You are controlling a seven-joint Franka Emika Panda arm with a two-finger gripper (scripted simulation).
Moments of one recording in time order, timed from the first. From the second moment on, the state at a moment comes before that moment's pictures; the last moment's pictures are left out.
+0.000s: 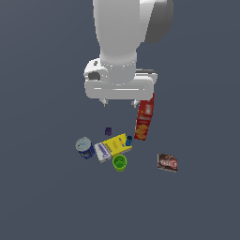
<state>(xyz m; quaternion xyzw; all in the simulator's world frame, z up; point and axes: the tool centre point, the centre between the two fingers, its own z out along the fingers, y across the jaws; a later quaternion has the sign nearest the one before) 0.000 0.000 0.311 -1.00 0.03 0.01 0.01</state>
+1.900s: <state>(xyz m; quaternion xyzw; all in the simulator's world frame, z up) 0.108 -0.001 0.099 -1.00 -0.10 0.00 0.00</state>
